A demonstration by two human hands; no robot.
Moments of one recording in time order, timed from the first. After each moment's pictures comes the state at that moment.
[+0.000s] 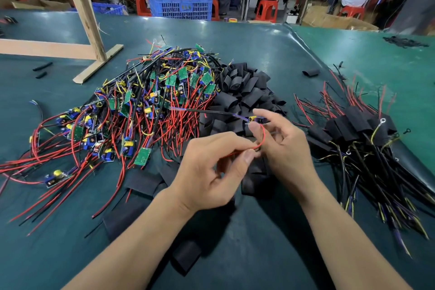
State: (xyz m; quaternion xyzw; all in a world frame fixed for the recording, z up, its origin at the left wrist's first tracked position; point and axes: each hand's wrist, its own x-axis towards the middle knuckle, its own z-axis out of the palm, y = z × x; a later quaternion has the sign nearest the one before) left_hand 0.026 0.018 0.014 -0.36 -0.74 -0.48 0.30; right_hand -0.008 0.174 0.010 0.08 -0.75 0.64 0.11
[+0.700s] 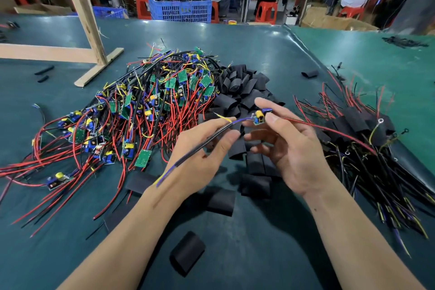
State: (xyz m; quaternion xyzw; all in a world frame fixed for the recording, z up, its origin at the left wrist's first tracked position) left_hand 0.007 0.004 0.010 -0.19 -0.81 -0.51 0.24; right_hand 0.002 0.181 0.035 0.11 -0.55 0.83 -0.03
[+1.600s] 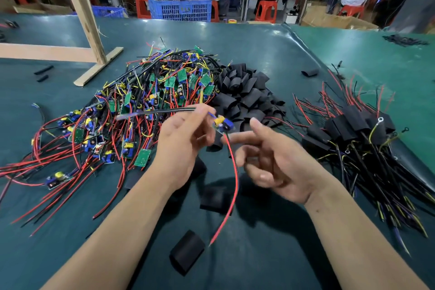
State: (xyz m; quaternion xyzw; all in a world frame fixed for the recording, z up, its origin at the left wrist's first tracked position) left_hand 0.001 0.000 0.022 -0.06 -0.55 -0.83 0.07; right_hand 0.006 0.179 0.031 0.10 -0.55 0.77 -0.30
